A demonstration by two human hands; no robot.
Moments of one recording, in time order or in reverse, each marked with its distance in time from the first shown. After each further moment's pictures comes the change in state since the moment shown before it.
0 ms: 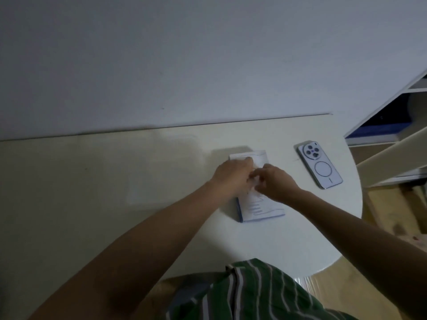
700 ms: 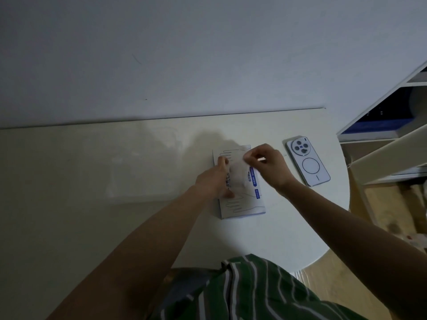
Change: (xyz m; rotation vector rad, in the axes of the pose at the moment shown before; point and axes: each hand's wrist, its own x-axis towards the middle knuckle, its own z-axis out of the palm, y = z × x) left_hand 0.024 -0.009 0.060 -0.238 -0.155 -0.304; right_hand 0.008 0.039 -0.013 0.838 0.265 -0.081
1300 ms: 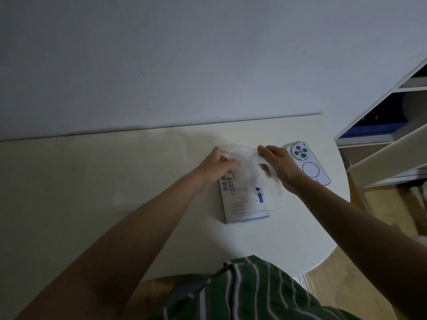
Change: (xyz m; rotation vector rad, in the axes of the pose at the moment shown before) left_hand 0.000 0.006 -0.045 -0.781 -0.005 0.026; right_hand 0.000 -0.025 -0.017 0.182 -0.005 0.198
